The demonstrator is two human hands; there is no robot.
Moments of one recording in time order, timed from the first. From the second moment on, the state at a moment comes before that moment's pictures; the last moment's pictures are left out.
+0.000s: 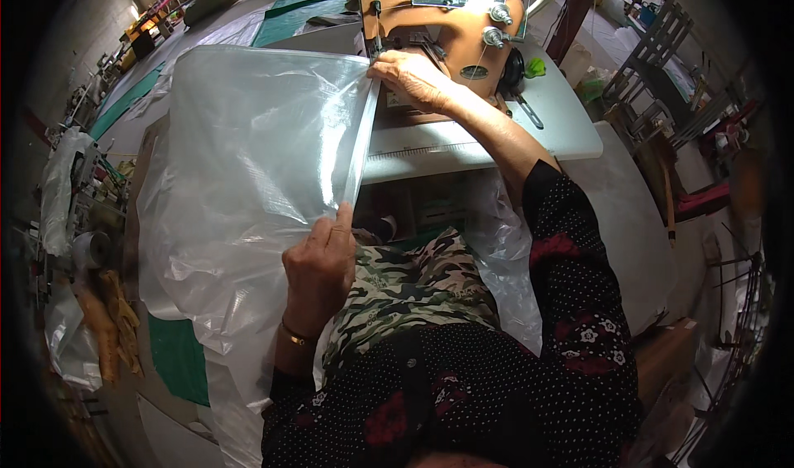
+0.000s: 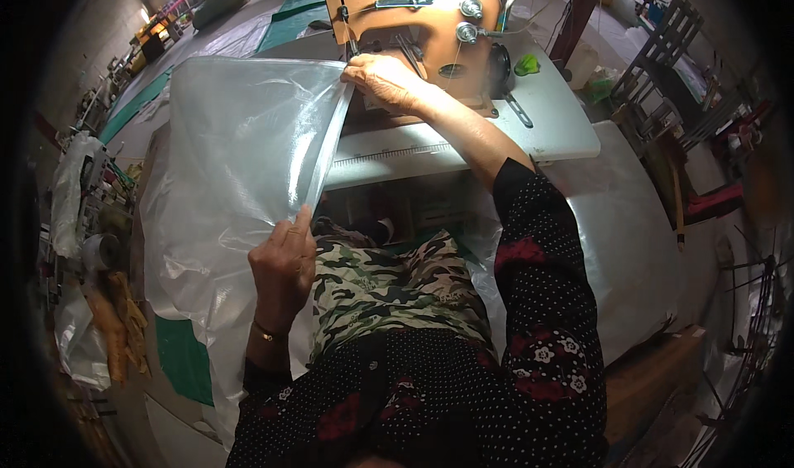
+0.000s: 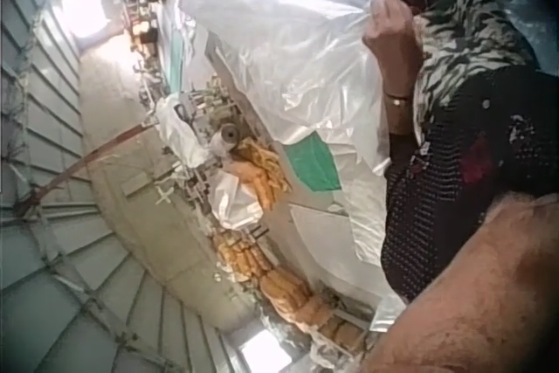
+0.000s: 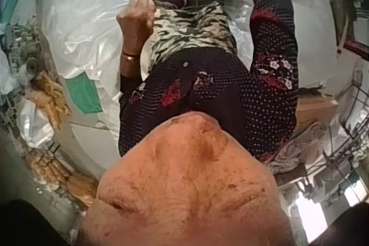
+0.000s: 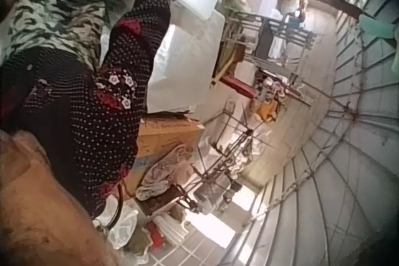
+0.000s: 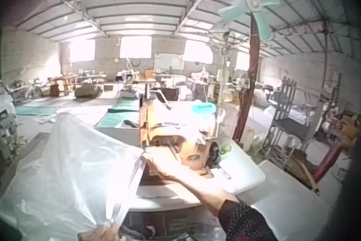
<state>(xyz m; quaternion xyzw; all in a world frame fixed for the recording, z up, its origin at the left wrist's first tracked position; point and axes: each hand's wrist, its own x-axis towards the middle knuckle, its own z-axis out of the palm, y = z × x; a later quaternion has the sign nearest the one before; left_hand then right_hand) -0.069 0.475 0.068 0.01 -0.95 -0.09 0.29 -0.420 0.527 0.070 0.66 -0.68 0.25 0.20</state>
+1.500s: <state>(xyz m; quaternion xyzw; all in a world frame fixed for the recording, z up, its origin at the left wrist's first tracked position) -0.096 0.491 -0.022 0.00 -0.93 -0.26 0.27 -0.380 0.533 0.030 0.56 -0.71 0.27 0.33</state>
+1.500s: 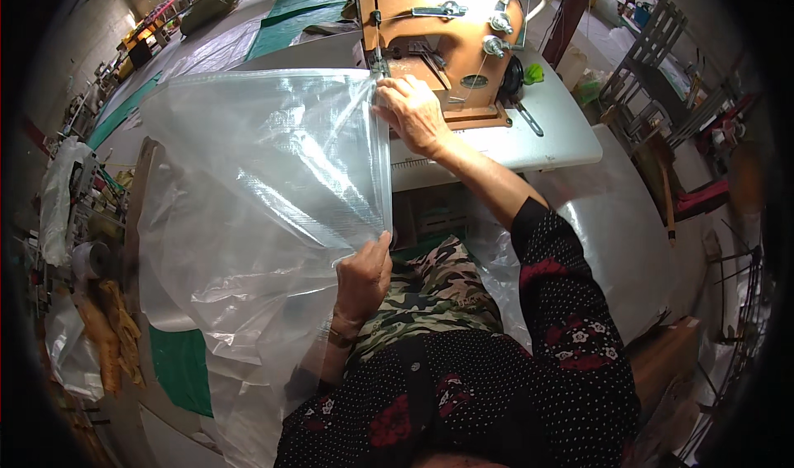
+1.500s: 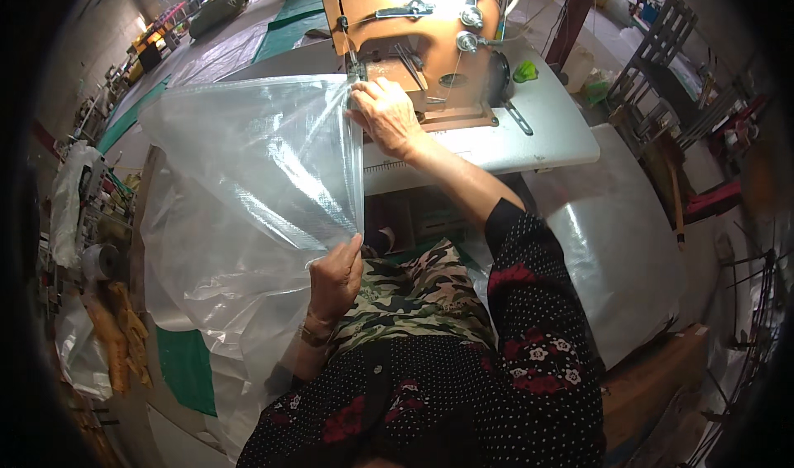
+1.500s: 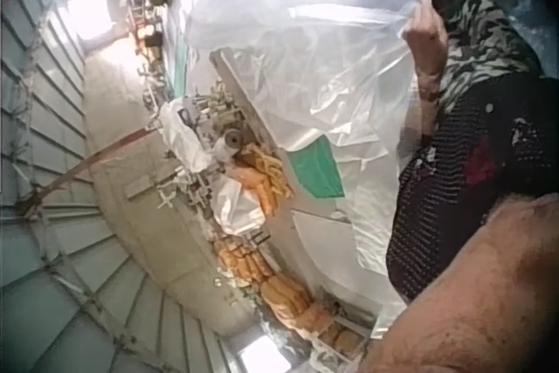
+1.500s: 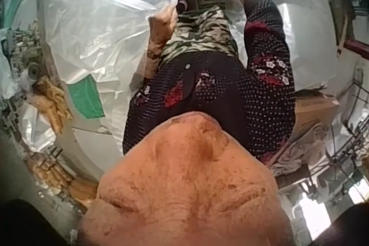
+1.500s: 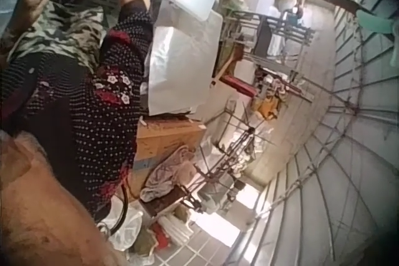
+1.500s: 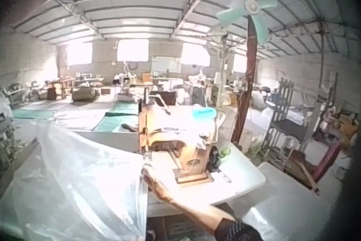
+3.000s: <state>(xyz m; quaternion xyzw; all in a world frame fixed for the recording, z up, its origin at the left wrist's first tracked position) -0.079 0.490 0.012 0.01 -0.94 -0.17 0.30 -0.318 0.554 -0.010 0.26 -0.69 0.65 -0.17</state>
